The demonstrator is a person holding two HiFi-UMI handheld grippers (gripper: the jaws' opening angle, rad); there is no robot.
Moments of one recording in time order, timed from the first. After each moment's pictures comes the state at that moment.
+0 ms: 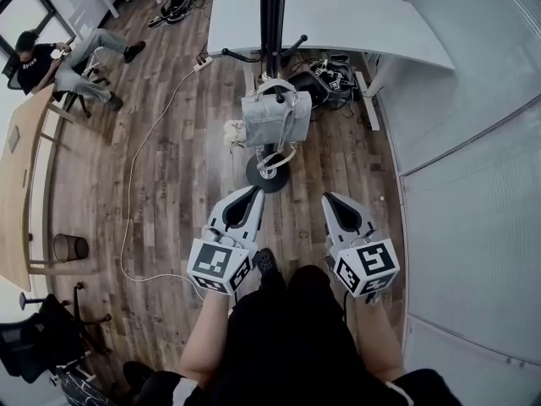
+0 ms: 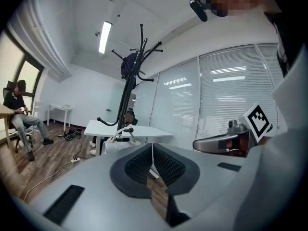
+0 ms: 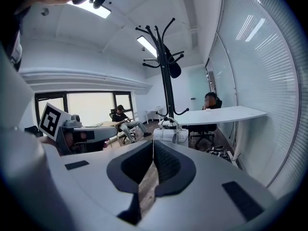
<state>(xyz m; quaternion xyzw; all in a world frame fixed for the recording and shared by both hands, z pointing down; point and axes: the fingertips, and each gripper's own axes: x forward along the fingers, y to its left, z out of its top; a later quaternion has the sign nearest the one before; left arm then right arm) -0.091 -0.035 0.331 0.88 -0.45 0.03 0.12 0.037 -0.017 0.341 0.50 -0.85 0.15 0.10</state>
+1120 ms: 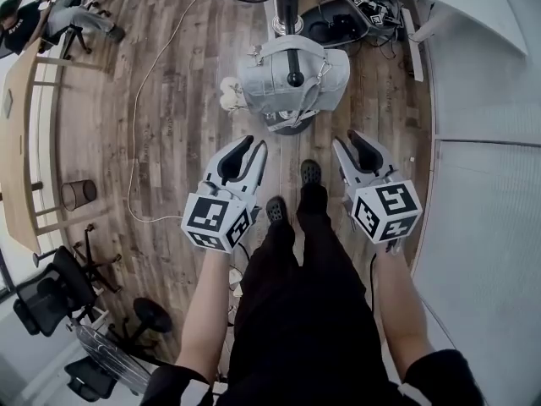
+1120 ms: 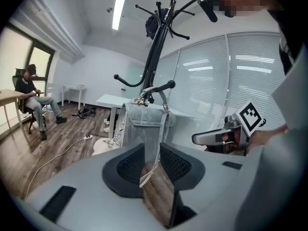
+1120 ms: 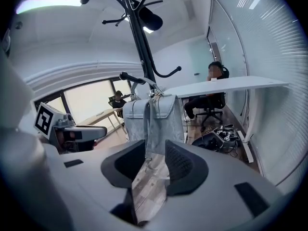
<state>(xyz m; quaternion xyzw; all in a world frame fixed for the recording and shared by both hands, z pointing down) -0.101 -0.154 0.464 0.83 -0.50 0.11 0.22 0.053 -0.171 0.478 0.43 -0.85 0.25 0.17</state>
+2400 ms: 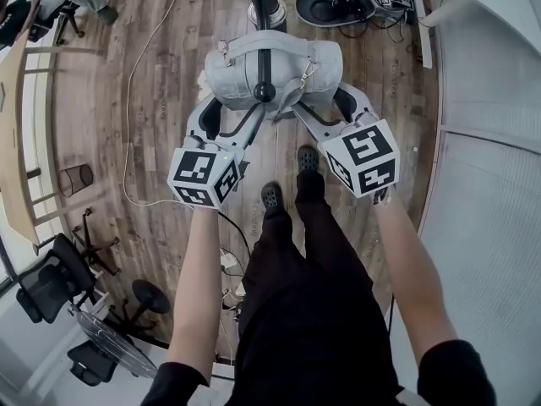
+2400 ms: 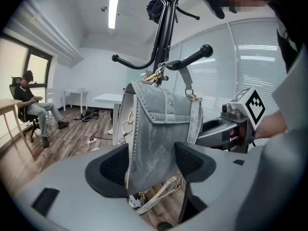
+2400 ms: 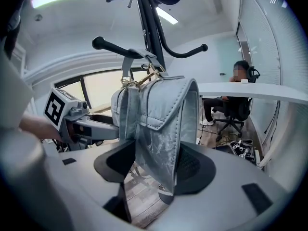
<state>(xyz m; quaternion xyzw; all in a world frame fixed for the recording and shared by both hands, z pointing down) -0.104 -0.245 0.511 0.82 -0.52 0.14 0.20 0.001 -0.257 0.517 0.32 -0.90 0.18 0.23</state>
